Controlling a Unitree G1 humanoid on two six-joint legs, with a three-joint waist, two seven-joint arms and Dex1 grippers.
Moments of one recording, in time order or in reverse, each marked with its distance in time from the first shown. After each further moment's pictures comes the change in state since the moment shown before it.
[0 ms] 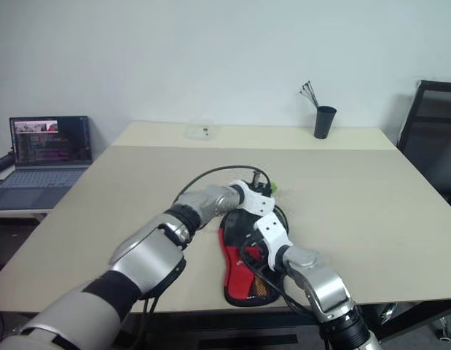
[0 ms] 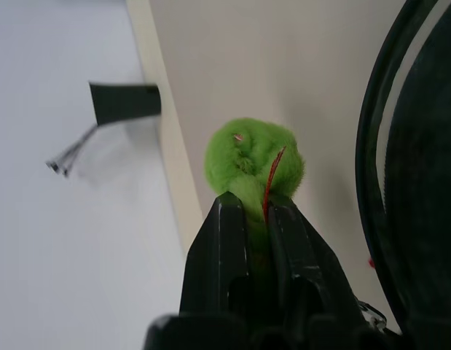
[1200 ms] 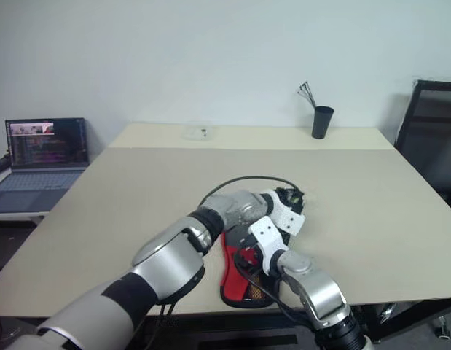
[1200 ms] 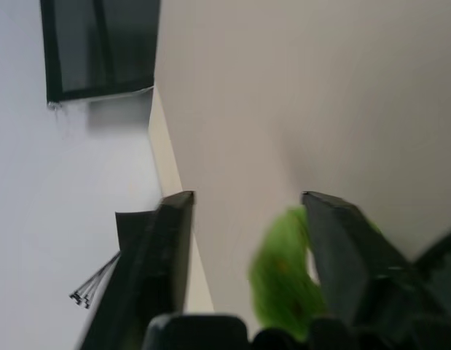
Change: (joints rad) left arm -0.016 -0.118 0.061 -0.011 -0.089 -0.067 -0.089; right arm 0.018 0.034 0.040 -0.034 -0.028 0.028 -0.013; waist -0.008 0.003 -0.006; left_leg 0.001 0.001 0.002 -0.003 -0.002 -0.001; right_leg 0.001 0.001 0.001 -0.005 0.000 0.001
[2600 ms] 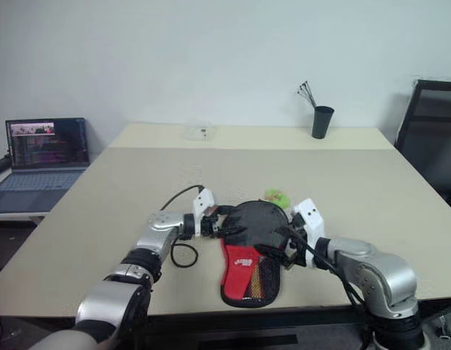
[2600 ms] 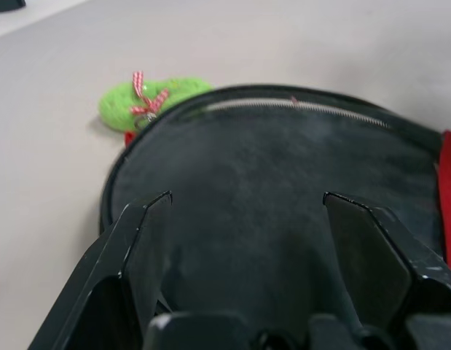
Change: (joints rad) left arm 0.502 0.305 0.620 -0.353 -0.814 0.274 -1.040; right arm -0.033 -0.244 -0.403 -0.222 0.458 0.297 0.184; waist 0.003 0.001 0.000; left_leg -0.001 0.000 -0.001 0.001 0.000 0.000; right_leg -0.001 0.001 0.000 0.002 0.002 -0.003
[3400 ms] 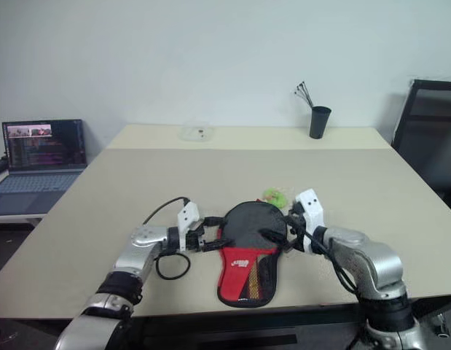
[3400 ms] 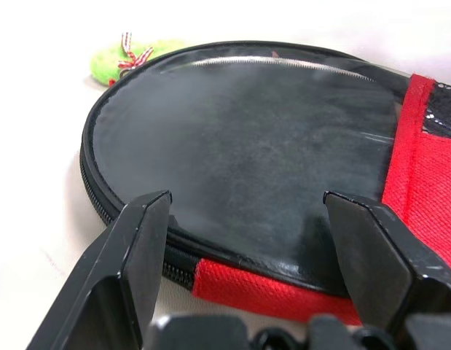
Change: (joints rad) left arm 0.229 0.083 -0.029 -0.404 -0.080 0.202 -0.001; right arm -0.148 0.025 0.041 0.242 -0.039 -0.129 -0.050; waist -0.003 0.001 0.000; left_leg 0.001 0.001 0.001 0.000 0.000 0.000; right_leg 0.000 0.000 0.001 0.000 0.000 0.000
